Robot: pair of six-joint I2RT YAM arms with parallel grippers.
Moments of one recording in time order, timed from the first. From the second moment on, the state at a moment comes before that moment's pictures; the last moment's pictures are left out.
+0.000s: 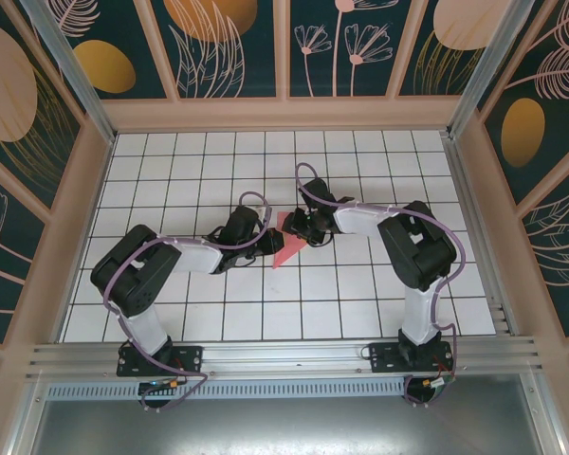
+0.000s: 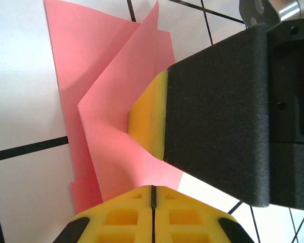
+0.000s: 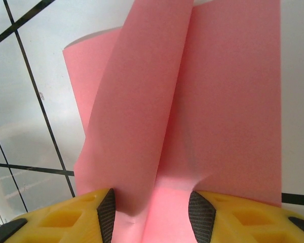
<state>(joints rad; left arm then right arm) -0.65 1.77 0.72 0.38 0.29 -0.74 0.62 1.95 1.15 -0.27 -0.27 0.91</state>
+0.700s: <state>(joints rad) -0.65 1.80 0.73 0.36 0.28 -0.74 0.64 1.98 1.21 -0.34 -0.22 0.91</state>
